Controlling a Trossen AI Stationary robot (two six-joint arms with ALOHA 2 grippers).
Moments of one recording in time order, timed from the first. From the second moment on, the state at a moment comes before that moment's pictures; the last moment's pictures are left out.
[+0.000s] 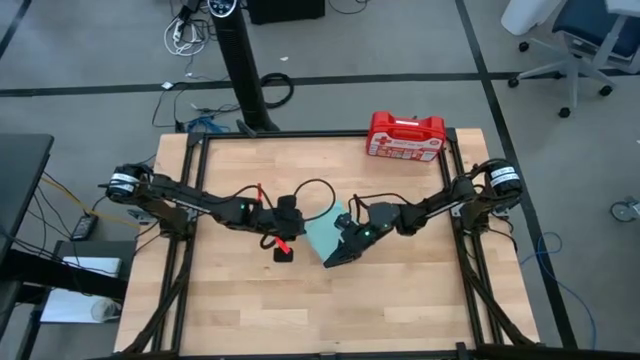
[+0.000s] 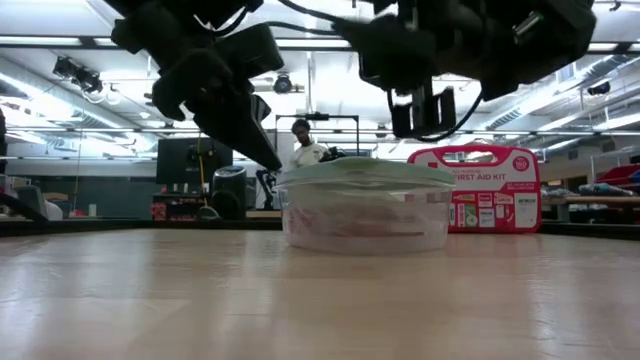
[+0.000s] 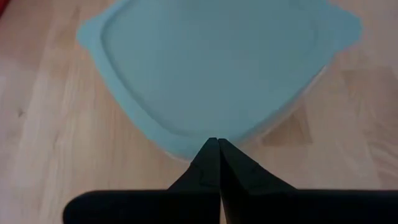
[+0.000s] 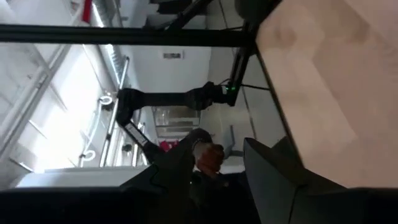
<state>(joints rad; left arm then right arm) -0.13 1.51 0.85 -0.15 -0.16 0.02 0.16 1.72 0.74 0.93 -0.42 1.51</state>
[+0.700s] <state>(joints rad) -0.21 1.55 0.84 -0.11 -0.16 -0.11 -0.12 1.71 0.74 0.68 -0.78 1.29</state>
